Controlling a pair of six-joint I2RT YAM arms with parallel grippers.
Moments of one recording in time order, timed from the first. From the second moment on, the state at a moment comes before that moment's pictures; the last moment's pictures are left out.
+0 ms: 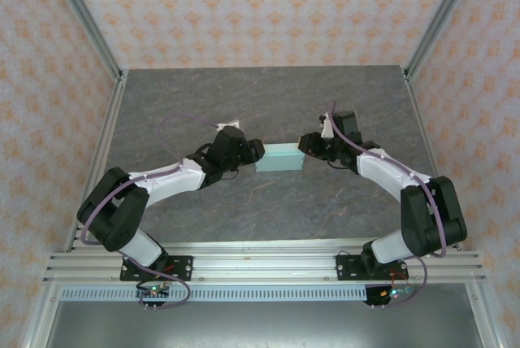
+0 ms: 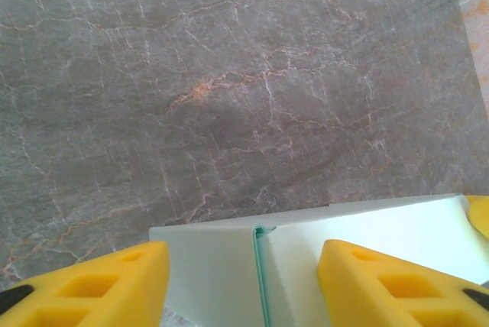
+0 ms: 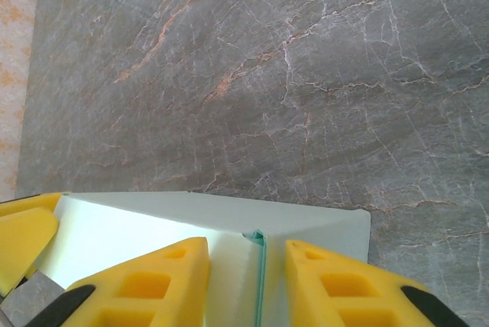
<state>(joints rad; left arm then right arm) -0.61 1.55 0.83 0.05 -0.02 -0.83 0.30 1.45 0.82 -0.17 -0.42 0.56</state>
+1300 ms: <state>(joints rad) -0.58 1.58 0.61 0.53 0.08 -0.96 0.29 1.47 0.73 -0.01 -0.44 0.68</state>
